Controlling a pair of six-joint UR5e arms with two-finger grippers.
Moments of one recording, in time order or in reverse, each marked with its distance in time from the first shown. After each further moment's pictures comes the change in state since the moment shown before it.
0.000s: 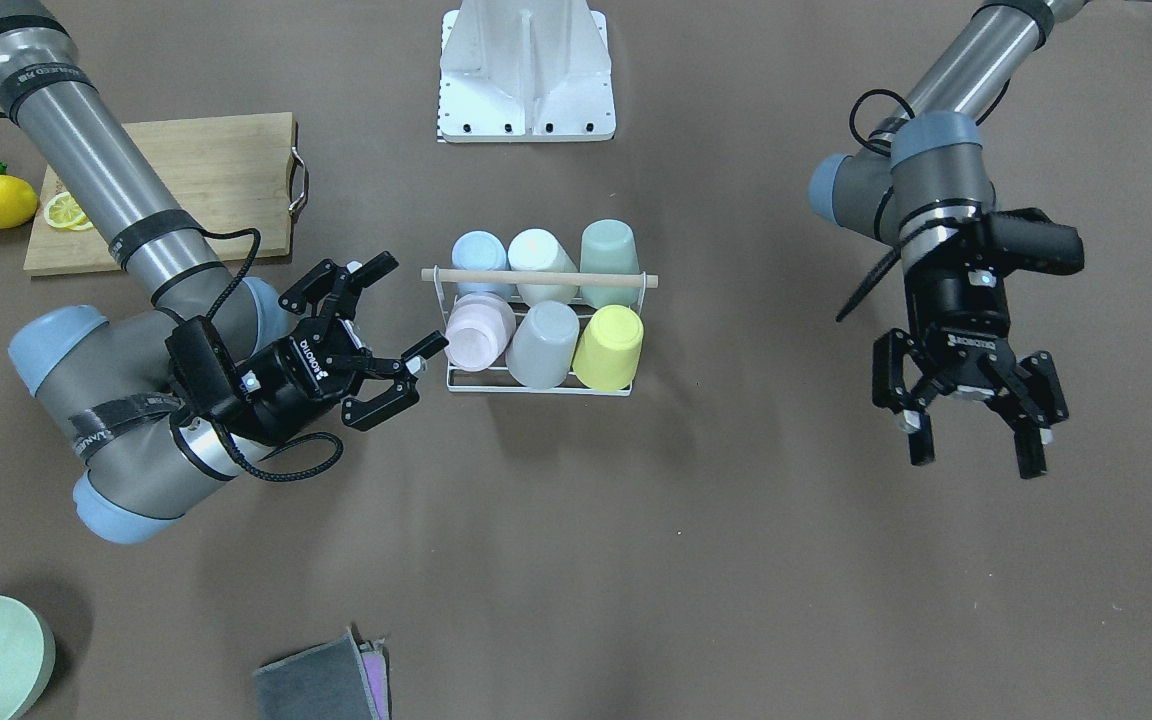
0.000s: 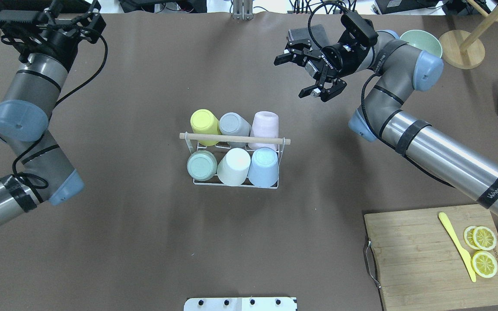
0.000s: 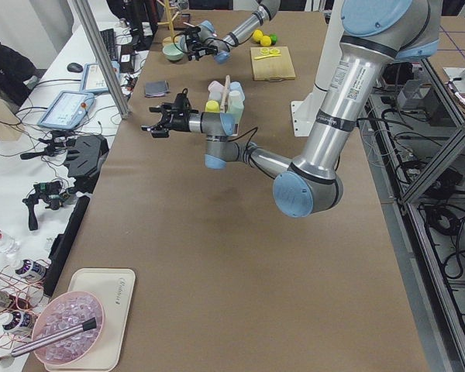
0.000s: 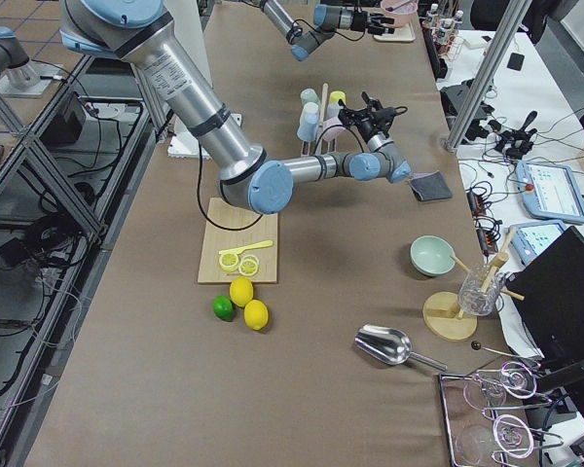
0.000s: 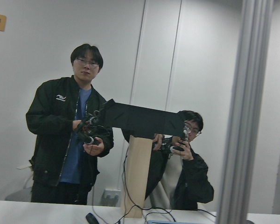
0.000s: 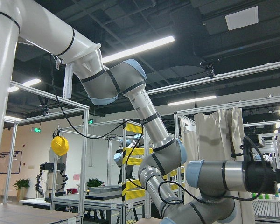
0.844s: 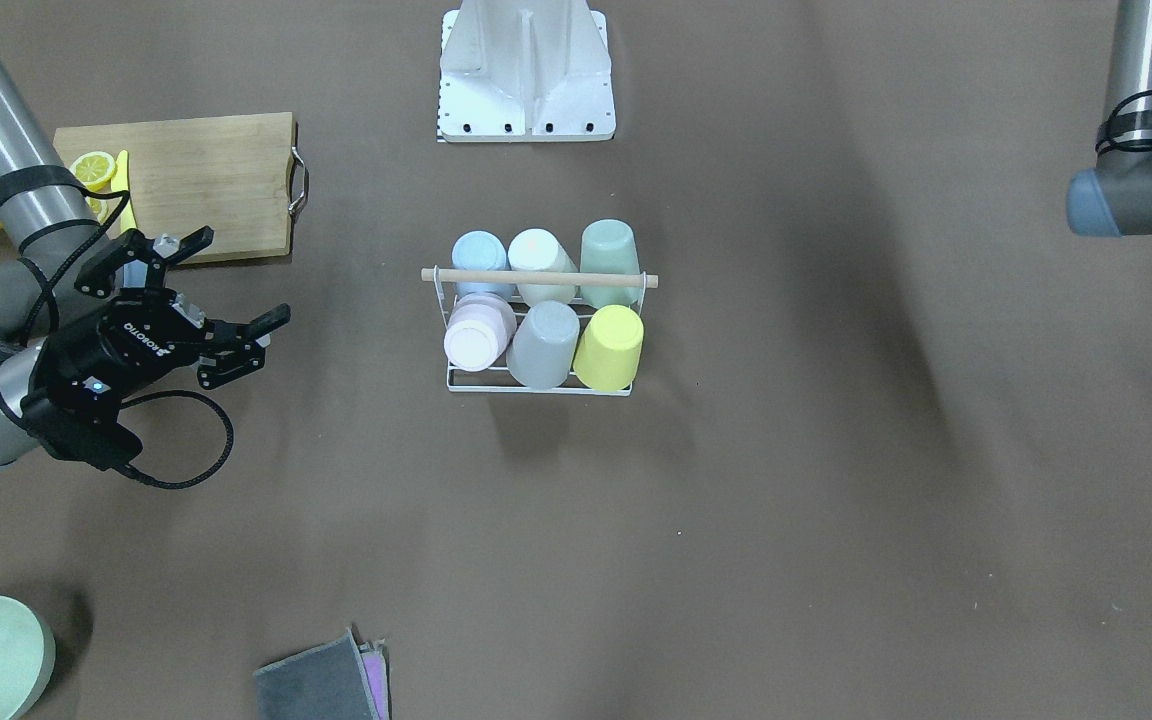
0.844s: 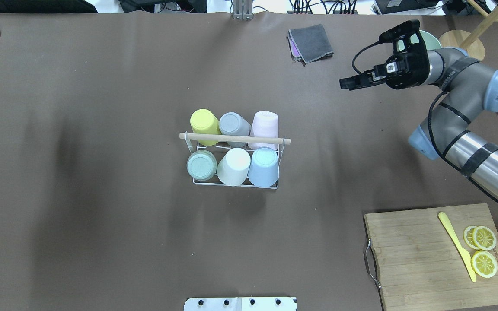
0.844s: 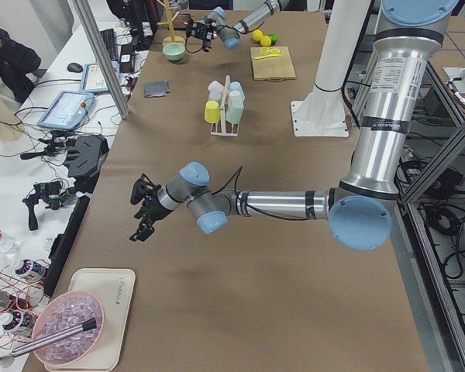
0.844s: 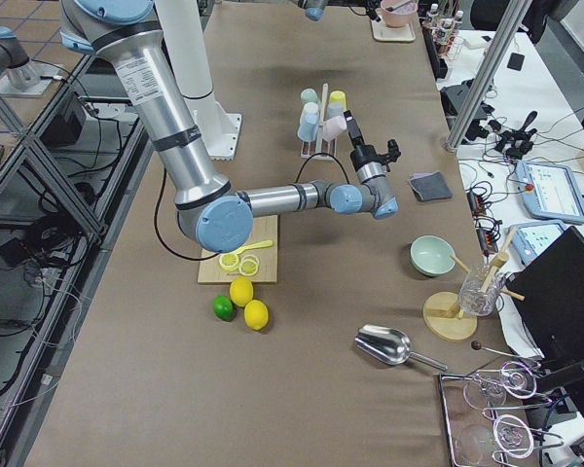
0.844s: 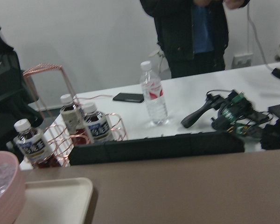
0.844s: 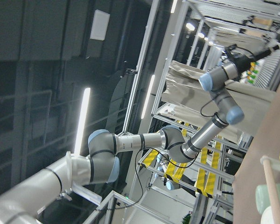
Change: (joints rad) left arm -0.437 0.225 0.064 0.430 -0.797 0.064; right arm 0.090 -0.291 0.259 -0.102 0.084 1.227
